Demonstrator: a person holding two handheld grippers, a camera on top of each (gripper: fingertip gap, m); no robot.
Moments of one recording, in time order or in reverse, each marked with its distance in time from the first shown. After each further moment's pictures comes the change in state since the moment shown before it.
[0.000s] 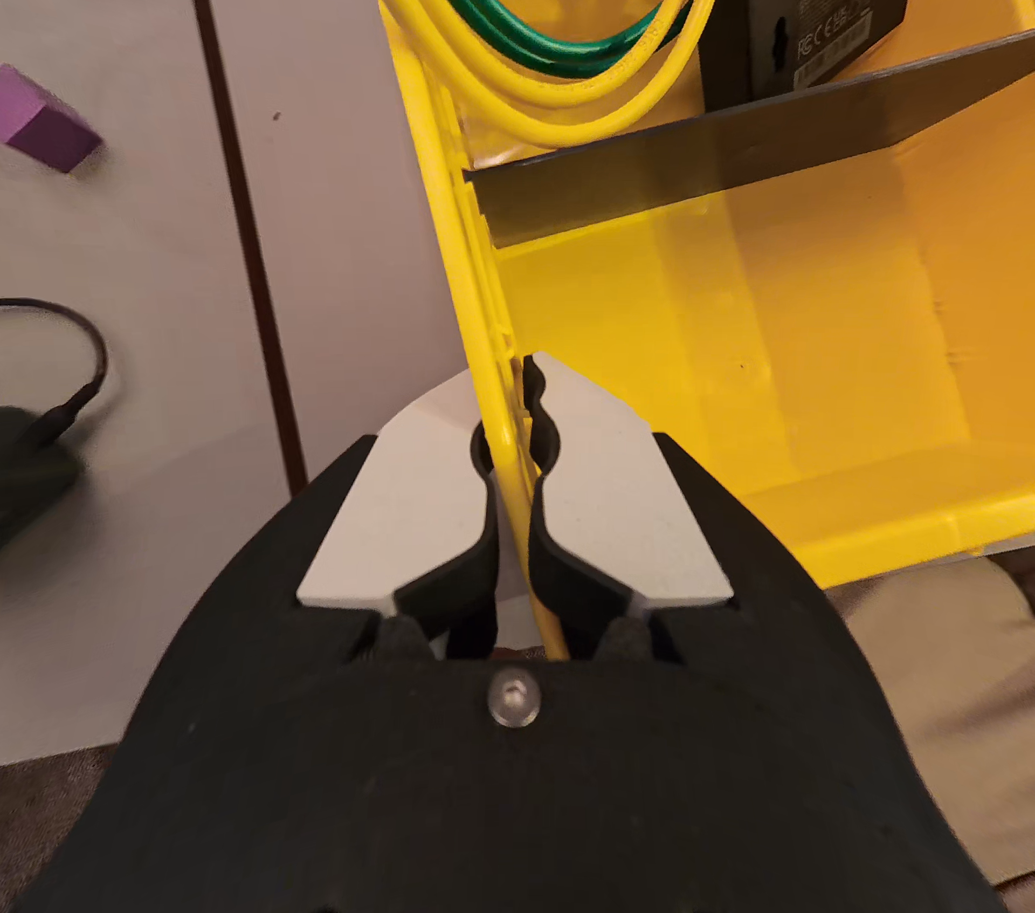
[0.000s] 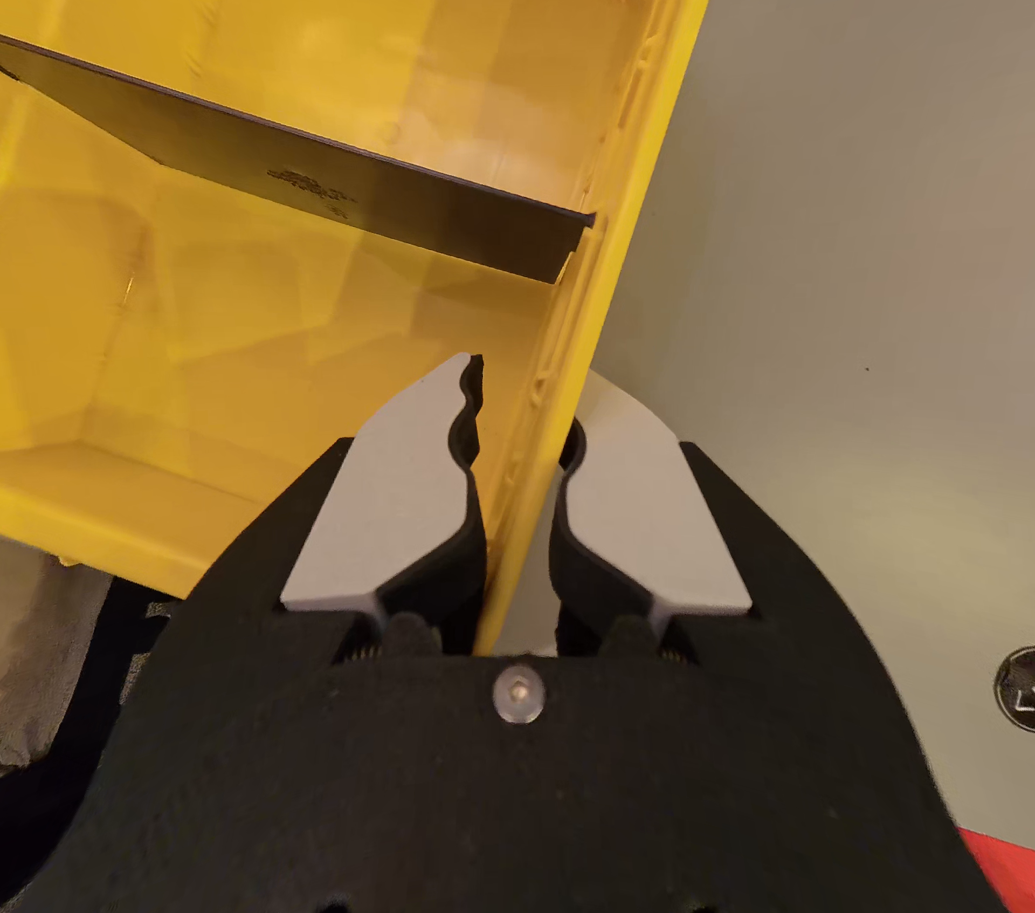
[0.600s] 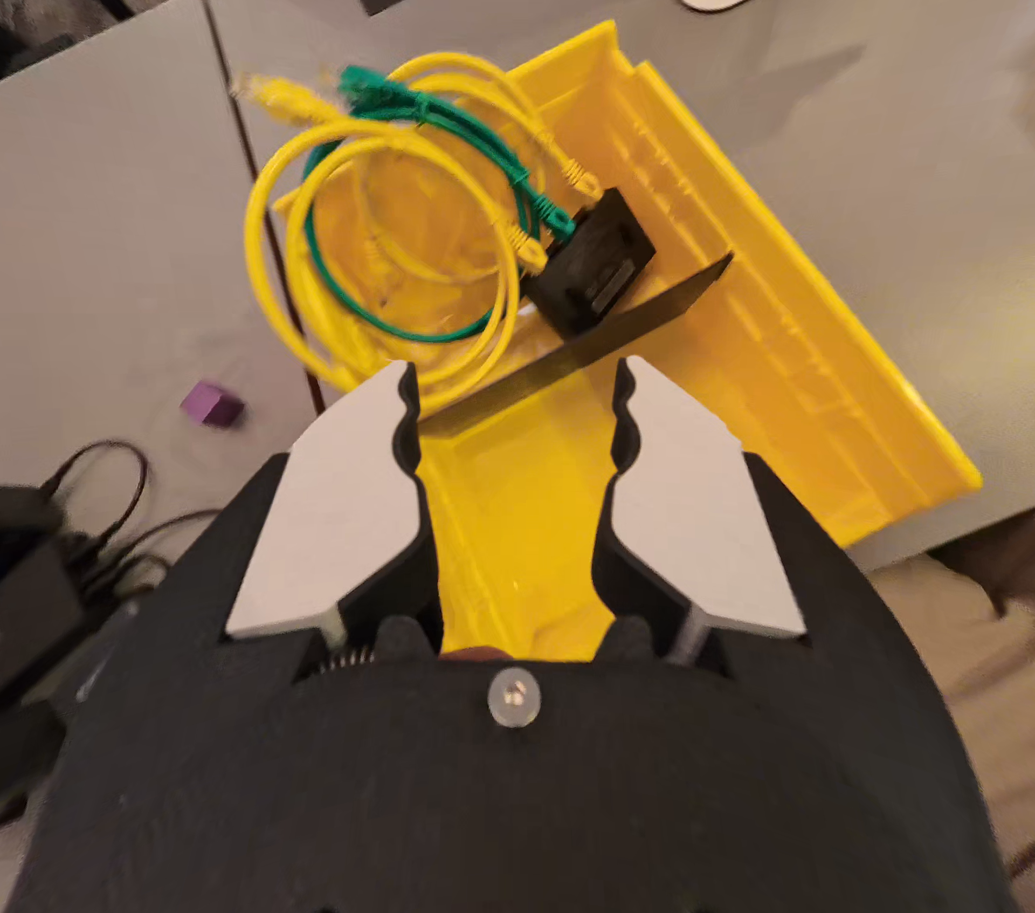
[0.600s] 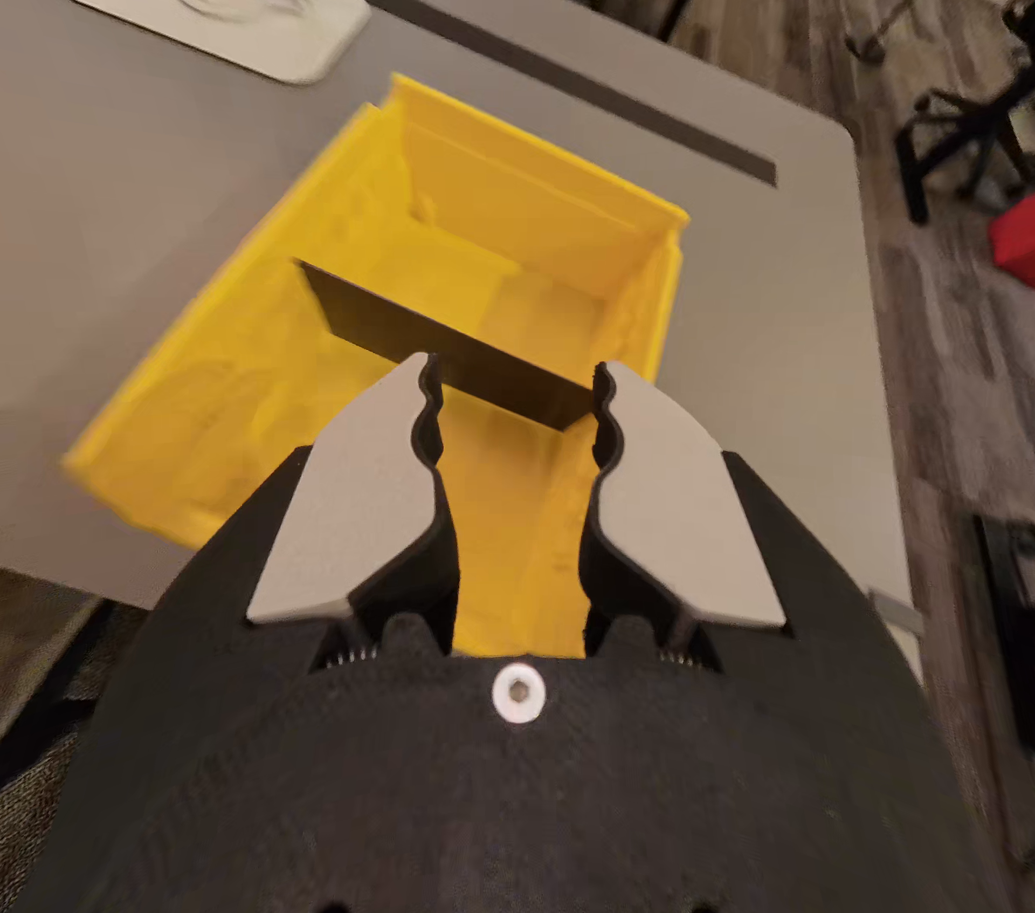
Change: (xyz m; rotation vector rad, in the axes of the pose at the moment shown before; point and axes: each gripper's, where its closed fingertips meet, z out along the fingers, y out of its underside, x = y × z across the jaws) left arm 0.039 -0.088 -0.068 0.238 0.010 0.249; right arm -0.050 -0.069 -0.099 0.384 0.185 -0.207
